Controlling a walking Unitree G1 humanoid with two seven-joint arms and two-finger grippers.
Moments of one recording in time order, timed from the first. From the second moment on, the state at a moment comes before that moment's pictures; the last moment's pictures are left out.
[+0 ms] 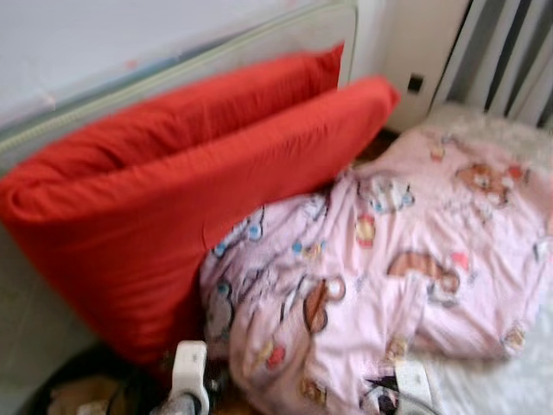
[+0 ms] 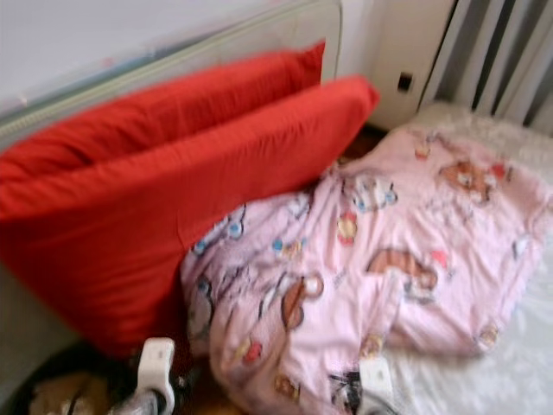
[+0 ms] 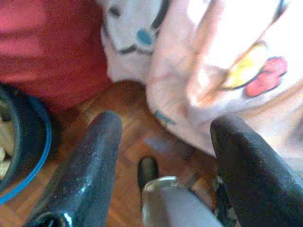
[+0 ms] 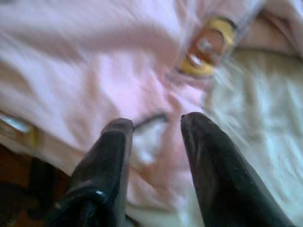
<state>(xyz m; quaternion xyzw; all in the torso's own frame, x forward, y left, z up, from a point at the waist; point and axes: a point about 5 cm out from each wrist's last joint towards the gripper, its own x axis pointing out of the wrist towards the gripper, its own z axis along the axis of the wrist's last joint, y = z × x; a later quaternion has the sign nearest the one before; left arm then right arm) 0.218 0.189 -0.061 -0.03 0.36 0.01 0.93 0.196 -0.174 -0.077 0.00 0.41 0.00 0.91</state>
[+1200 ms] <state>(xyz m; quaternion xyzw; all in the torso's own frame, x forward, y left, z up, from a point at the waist) 0.278 0.192 0.020 -0.03 0.06 -0.01 1.00 0.263 -0.168 -0.022 0.02 0.21 -0.04 0.98</state>
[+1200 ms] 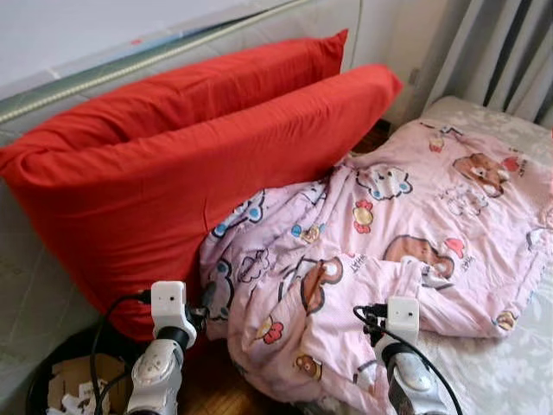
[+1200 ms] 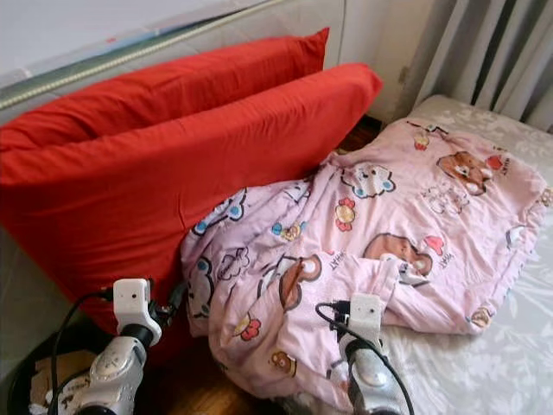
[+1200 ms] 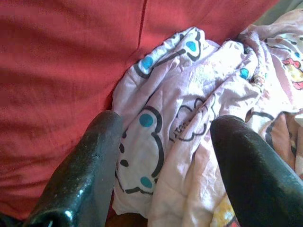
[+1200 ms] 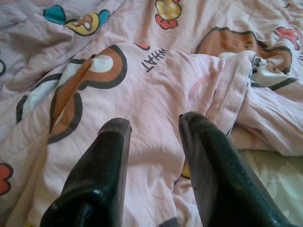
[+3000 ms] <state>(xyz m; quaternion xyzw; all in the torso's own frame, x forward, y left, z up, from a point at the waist) 0.278 0.197 0.024 -0.03 0.06 -0.03 1.00 0.298 -0.214 0.008 0.07 0.21 -0.16 0.96</state>
